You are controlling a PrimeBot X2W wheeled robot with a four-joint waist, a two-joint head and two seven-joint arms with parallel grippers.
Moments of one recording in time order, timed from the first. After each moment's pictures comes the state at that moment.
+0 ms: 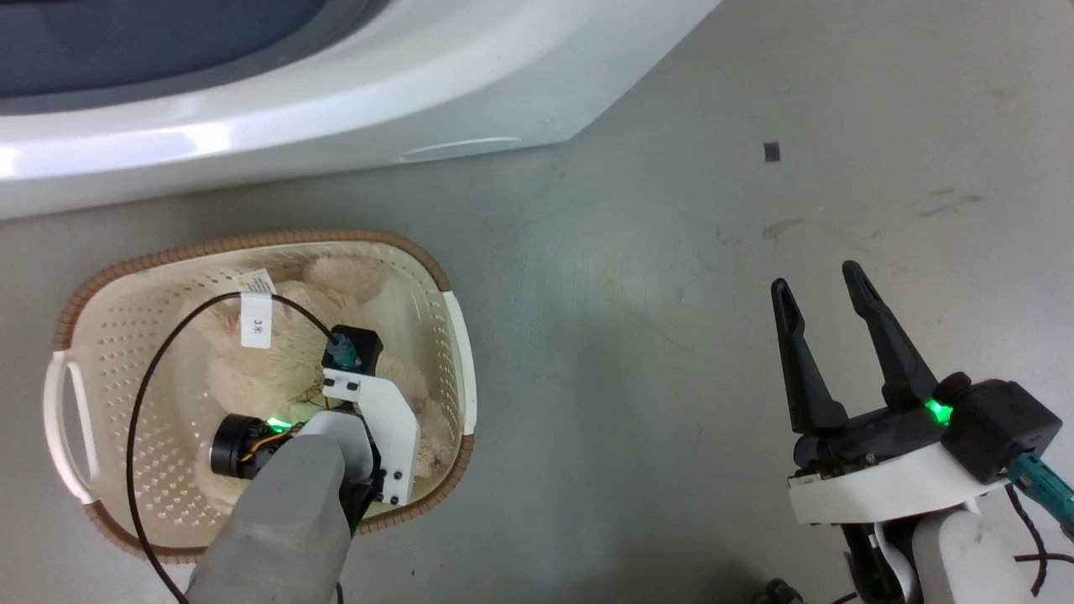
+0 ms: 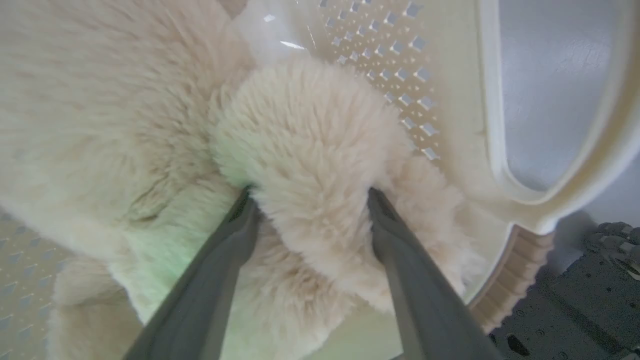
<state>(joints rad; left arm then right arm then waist) -0.75 0.10 -0.37 1.20 -0.27 -0.04 0.16 -0.19 -0.05 0.10 -0.01 0.20 0.13 -0.24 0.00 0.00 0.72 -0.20</state>
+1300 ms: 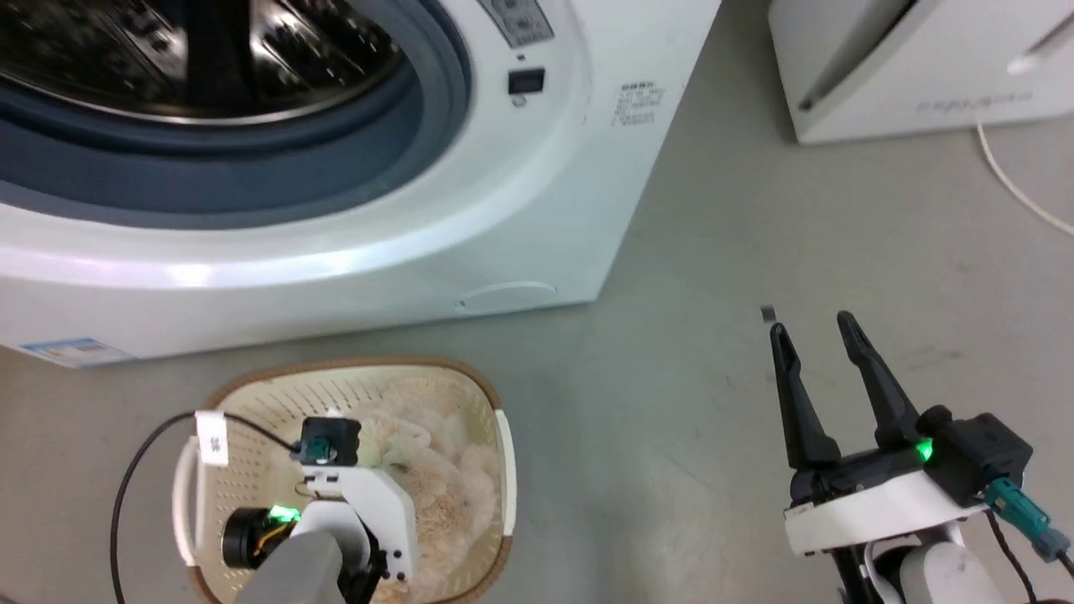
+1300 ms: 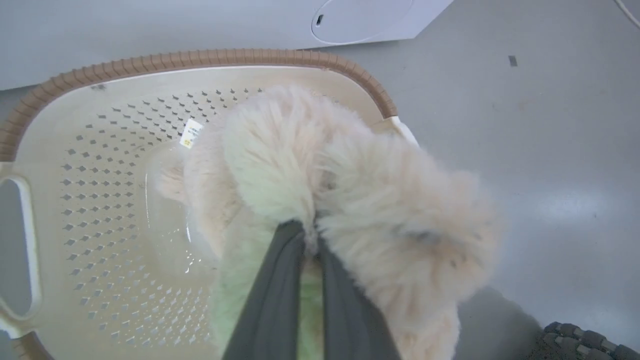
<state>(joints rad) -0.63 0.09 -0.36 1.29 -0.42 -0.10 -0.18 -0.15 -0.05 0.10 0.07 0.22 0.13 -0.26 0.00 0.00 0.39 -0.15</state>
